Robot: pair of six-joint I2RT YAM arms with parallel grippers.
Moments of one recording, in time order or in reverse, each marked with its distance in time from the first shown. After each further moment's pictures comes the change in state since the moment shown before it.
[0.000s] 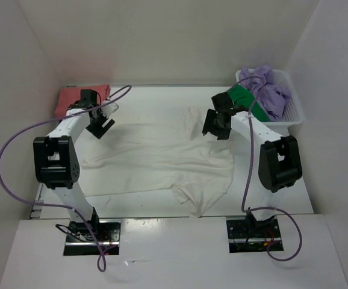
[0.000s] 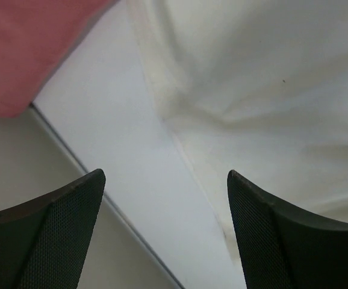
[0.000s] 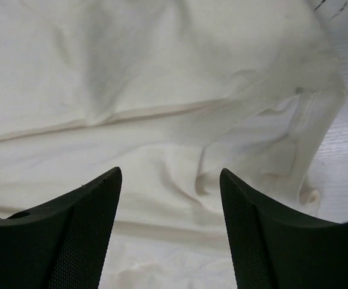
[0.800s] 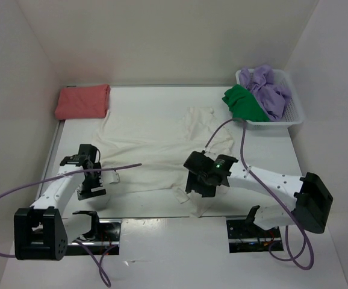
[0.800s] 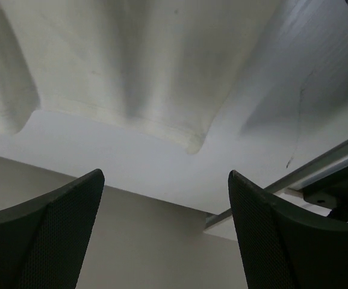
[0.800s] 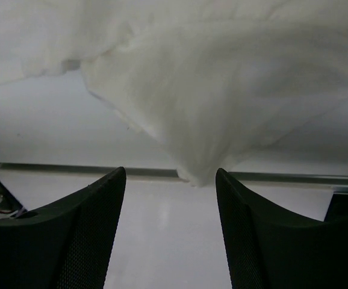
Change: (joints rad) left arm -0.038 -0.760 -0.744 -0.352 -0.068 0.545; right arm 0.657 -0.484 -0.449 -0.211 0.050 0.567
